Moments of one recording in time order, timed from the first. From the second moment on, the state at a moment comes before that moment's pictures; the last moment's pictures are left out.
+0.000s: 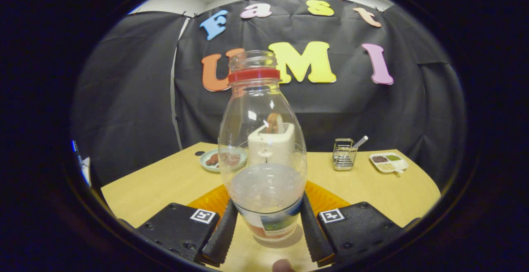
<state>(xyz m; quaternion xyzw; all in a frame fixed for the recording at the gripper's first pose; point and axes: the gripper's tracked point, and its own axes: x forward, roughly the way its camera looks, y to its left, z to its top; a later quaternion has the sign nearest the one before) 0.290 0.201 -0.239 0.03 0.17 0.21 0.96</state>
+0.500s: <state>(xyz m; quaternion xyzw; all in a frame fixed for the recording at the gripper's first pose) 0.305 0.203 -0.291 0.02 0.19 0.19 0.96</state>
